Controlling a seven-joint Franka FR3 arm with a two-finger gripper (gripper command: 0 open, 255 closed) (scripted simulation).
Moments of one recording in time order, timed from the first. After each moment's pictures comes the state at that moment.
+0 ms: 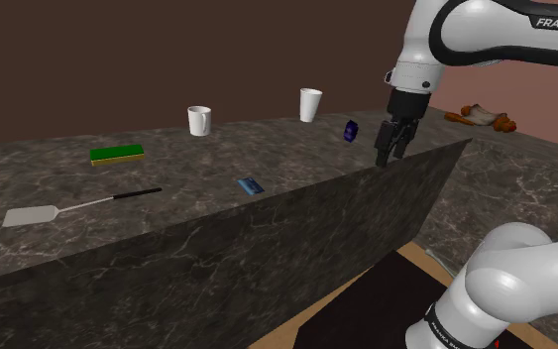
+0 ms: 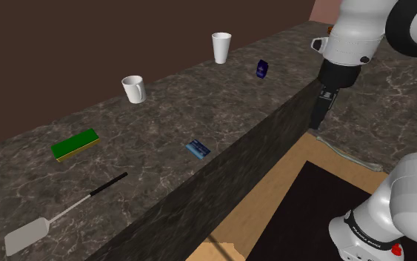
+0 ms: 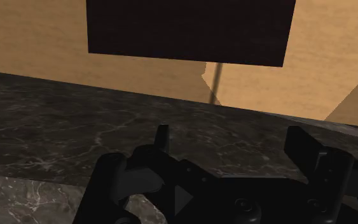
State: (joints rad) arm 0.01 -0.82 0.04 -2.37 0.03 1.50 -0.03
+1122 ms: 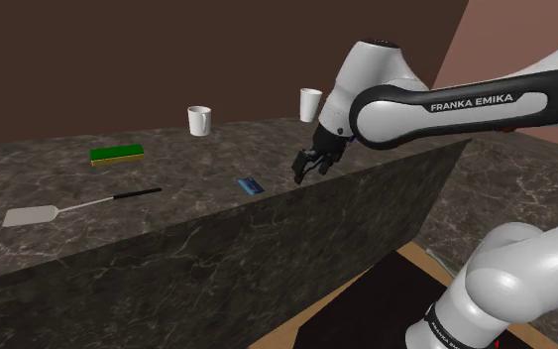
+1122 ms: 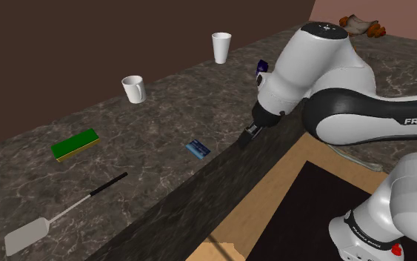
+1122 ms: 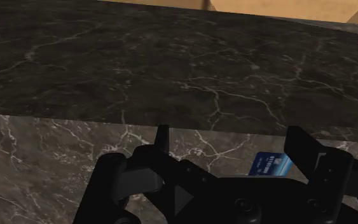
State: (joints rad) arm 0.01 -0.59 0.30 -2.53 0.10 2.22 0.24
